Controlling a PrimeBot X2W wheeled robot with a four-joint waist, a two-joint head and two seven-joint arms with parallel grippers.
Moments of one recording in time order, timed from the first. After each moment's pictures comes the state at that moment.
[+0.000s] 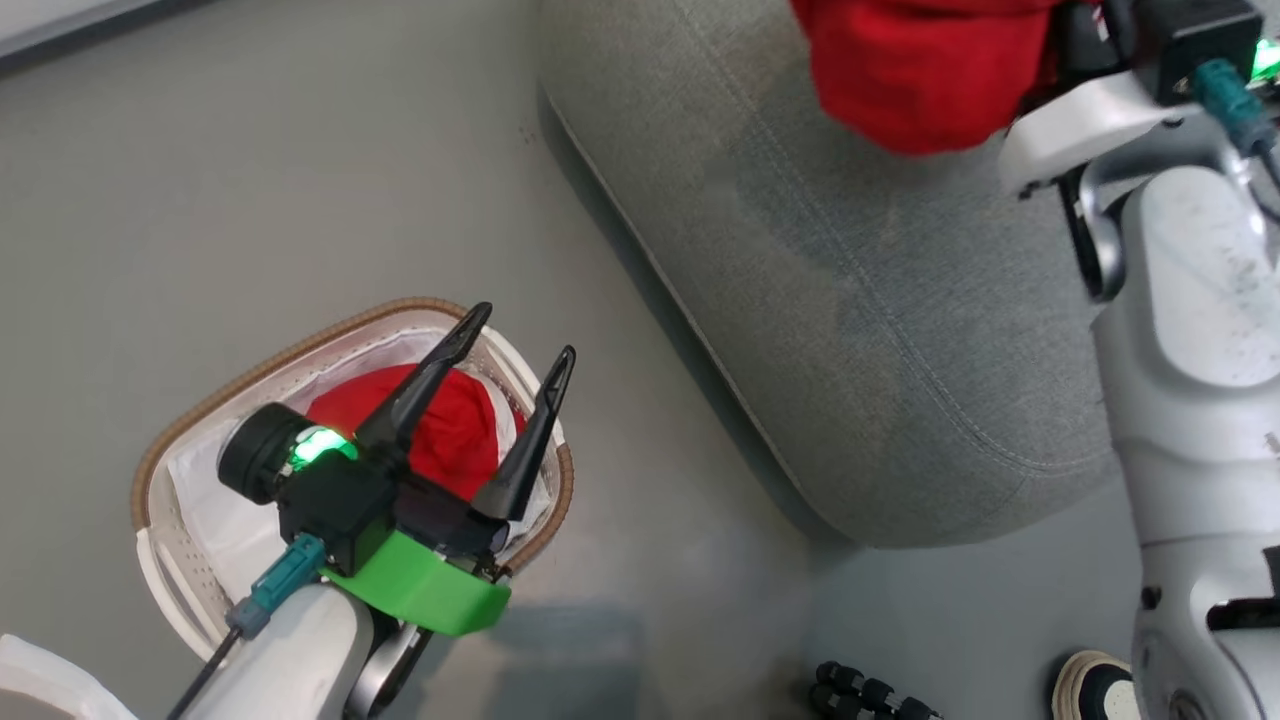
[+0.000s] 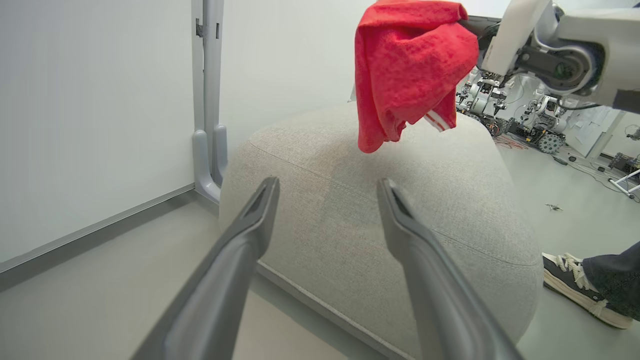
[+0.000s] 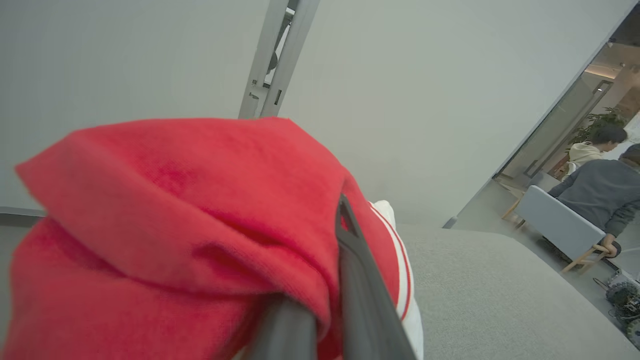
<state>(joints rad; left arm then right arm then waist) -0.31 0.34 -0.54 -0.02 -0.37 -0.13 -0.26 -0.90 -0.07 -0.07 0.51 -0.18 0.13 -0.23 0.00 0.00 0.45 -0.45</state>
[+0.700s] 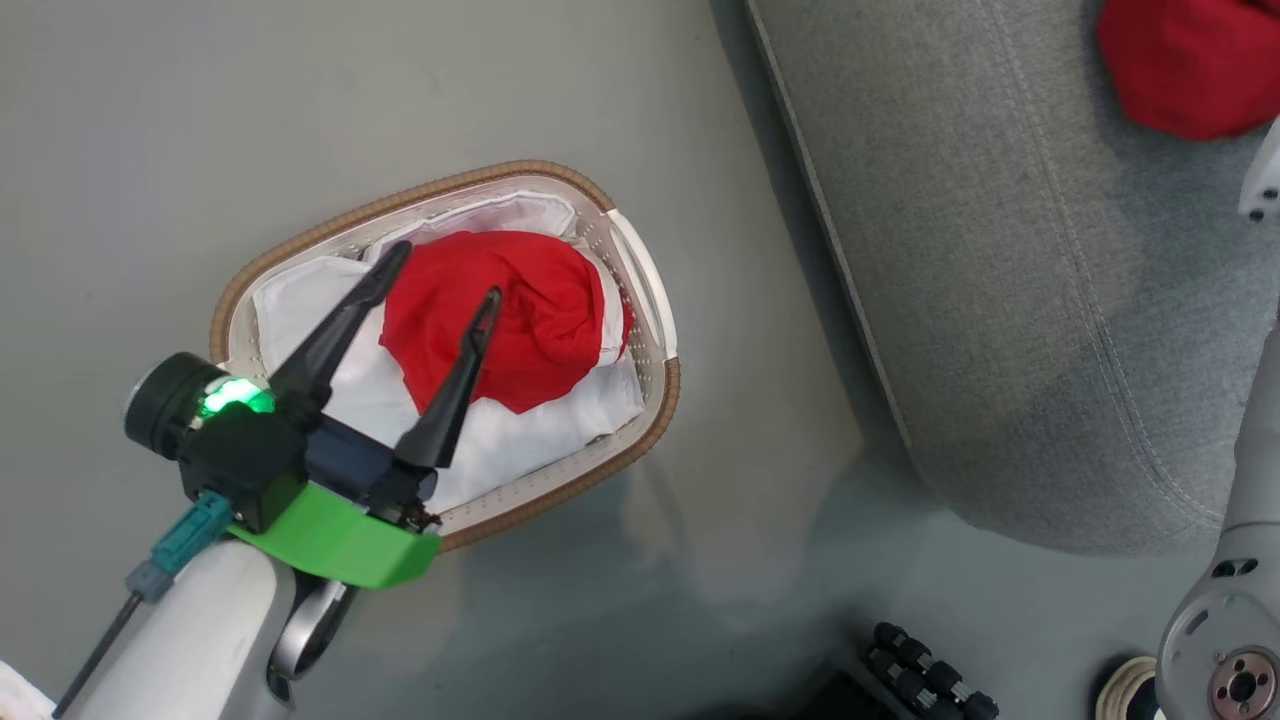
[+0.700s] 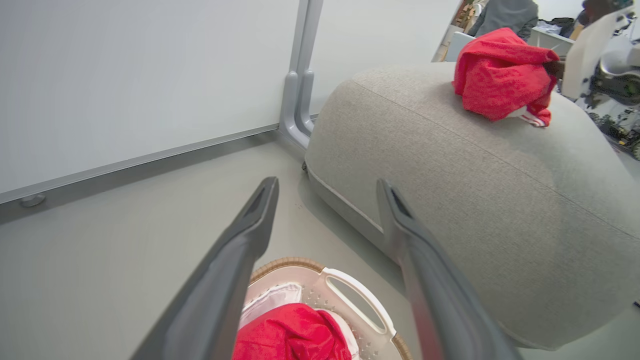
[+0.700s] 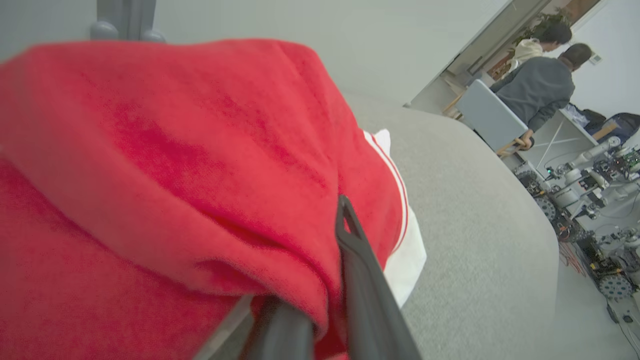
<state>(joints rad) -0.37 0.43 -0.50 -0.04 -0.42 -0.13 -0.26 -0.94 -0.07 -0.66 0.56 -0.54 0.13 -0.12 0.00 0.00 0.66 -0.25</state>
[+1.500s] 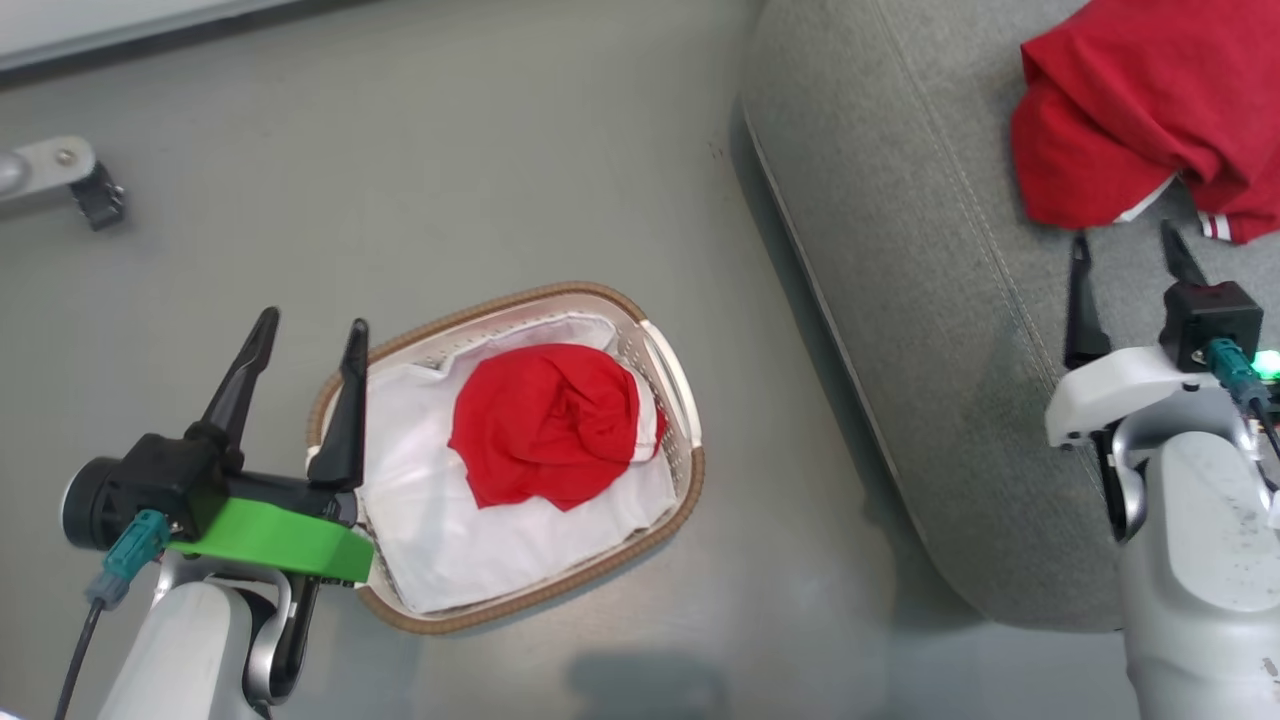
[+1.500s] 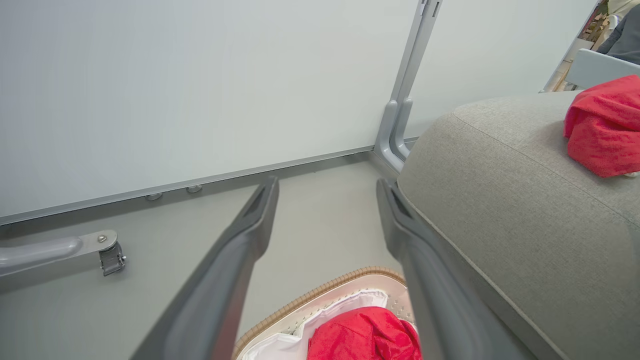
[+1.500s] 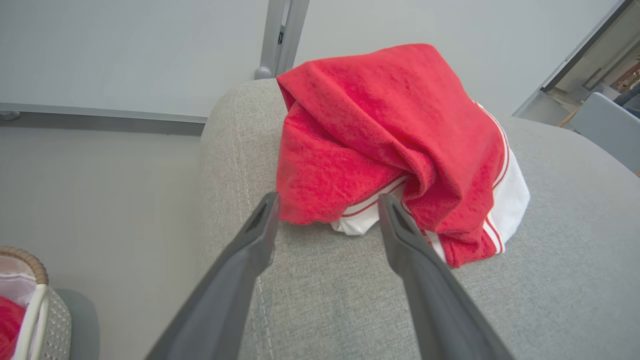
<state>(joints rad) -0.26 0.29 -0.23 0.16 -0.38 -0.13 -0.26 -0.52 -0.05 -0.29 0.49 -0.23 0.13 -0.26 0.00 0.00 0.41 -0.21</state>
